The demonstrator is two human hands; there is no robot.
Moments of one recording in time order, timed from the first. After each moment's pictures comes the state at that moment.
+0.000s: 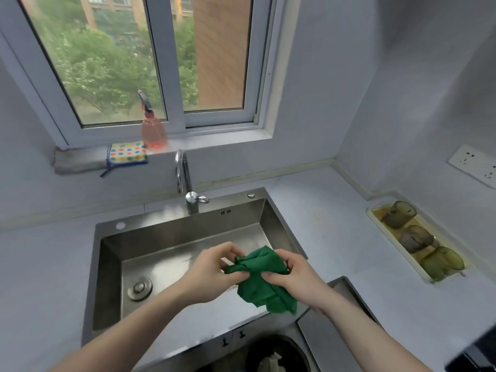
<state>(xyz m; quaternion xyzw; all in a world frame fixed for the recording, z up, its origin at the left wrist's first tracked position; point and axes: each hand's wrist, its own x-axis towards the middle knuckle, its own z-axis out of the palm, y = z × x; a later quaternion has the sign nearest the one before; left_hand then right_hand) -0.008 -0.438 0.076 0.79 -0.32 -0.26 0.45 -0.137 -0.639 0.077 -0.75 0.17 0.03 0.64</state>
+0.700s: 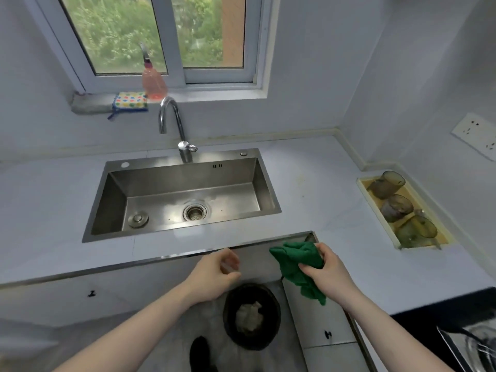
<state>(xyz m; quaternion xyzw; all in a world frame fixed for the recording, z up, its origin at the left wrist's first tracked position) -0.228 -0.505 0.000 0.85 -0.21 -0.27 0.40 -0.354 -0.779 0.024 -0.80 0.27 0.00 0.54</state>
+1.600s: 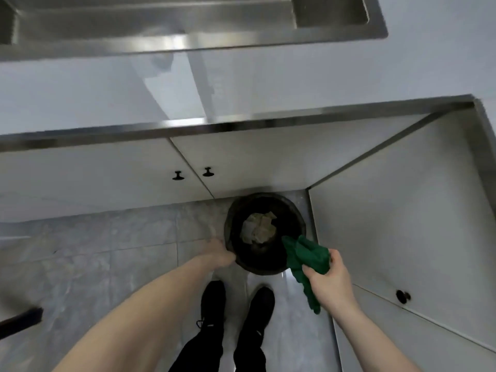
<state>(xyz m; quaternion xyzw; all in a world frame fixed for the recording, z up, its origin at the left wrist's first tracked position) -0.244 -0.522 -0.513 0.80 0.09 -0.56 0.21 -0.384 -0.745 -0.413 -0.73 0.46 0.12 0.49</state>
